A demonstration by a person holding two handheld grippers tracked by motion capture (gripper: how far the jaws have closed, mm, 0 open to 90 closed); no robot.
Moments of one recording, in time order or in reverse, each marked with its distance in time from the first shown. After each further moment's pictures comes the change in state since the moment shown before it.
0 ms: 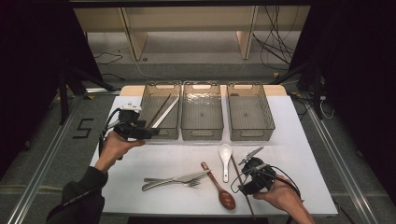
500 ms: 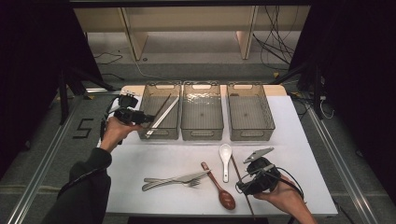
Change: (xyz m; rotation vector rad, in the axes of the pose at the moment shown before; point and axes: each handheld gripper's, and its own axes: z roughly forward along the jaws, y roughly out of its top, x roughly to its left) left arm 0.042 0.030 0.022 0.064 0.071 -0.089; right arm -0.002 -0.010 -0.016 -0.167 0.017 0.020
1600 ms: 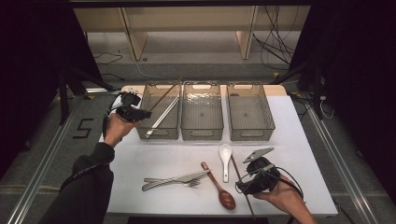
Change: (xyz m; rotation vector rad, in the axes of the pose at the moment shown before) left arm 0.007 0.013 0.013 0.031 0.062 0.059; right arm 0.001 0.001 -0.001 -0.017 0.005 -0.007
